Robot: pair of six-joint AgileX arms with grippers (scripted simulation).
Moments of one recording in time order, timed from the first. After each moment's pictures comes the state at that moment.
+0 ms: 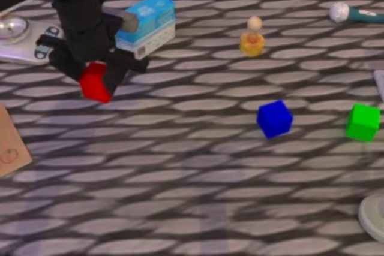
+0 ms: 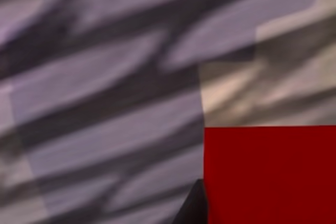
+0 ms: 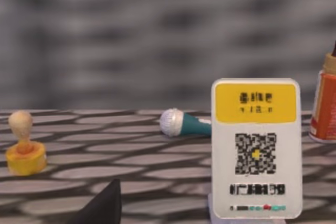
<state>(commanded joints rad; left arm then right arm) -0.31 2.19 1.82 -1.19 0.00 0.07 0.00 0.00 0.00 0.00 0.00 0.00</state>
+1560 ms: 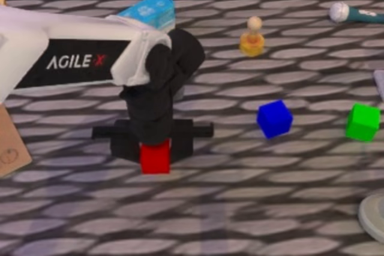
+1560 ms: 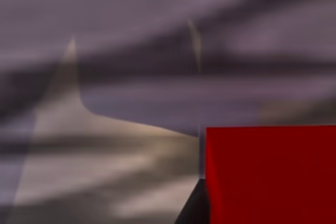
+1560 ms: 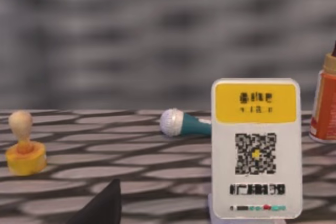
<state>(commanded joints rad) -0.62 2.04 1.36 -0.86 -0.01 -0.59 0.00 0.00 0.00 0.00 0.00 0.00</state>
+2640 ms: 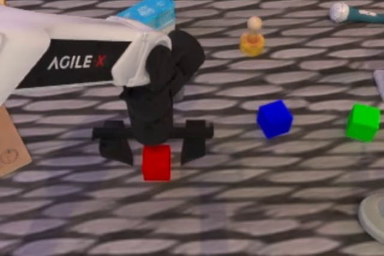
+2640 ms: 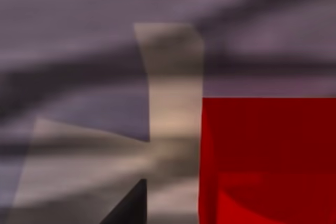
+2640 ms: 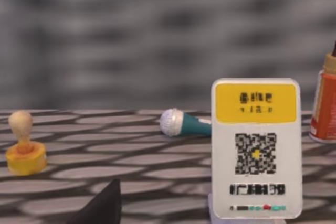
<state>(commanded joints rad) -0.62 2.05 1.36 -0.86 -0.01 -0.59 0.00 0.00 0.00 0.00 0.00 0.00</state>
